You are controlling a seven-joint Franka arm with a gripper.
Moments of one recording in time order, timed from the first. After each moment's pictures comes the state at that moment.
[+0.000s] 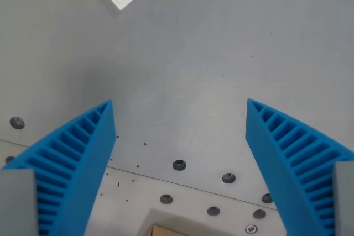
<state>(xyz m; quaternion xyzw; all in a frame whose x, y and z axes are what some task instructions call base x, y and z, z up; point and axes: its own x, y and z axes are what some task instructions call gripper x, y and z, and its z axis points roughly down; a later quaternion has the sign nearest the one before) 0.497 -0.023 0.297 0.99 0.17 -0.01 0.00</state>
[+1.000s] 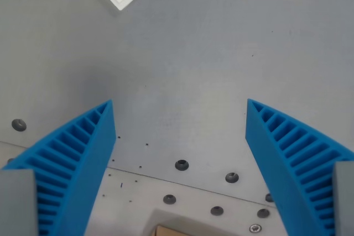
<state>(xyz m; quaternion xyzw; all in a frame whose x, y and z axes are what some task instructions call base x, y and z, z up) 0.497 -0.022 0.295 0.99 0.16 -0.01 0.00</state>
